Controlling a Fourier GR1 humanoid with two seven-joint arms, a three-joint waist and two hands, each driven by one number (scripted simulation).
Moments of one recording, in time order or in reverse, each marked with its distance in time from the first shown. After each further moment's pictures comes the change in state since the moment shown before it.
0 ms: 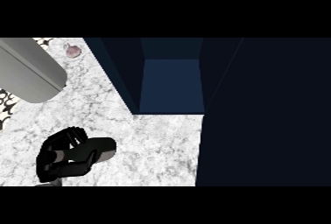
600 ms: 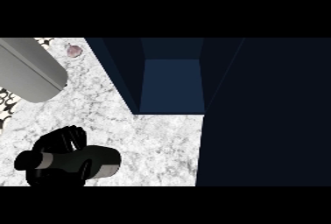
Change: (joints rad) left arm 0.111 -0.020 -0.072 -0.437 0.054 -0.002 0.240; right arm -0.006 0.007 -0.004 0.004 -0.005 0.007 0.012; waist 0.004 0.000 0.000
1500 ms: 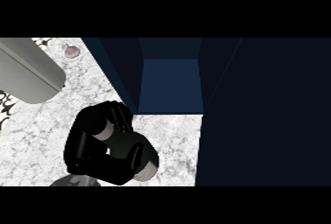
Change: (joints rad) left arm -0.239 -0.172 -0.230 -0.251 -0.166 0.262 0.437; right arm 0.051 0.016 0.005 -0.003 0.000 0.019 -0.035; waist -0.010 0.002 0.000
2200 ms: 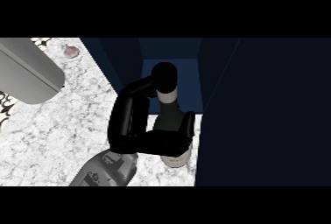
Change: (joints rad) left arm -0.308 -0.037 -0.158 0.149 -0.052 0.344 0.104; right arm 0.010 0.000 -0.031 0.007 -0.015 0.029 -0.021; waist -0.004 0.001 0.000
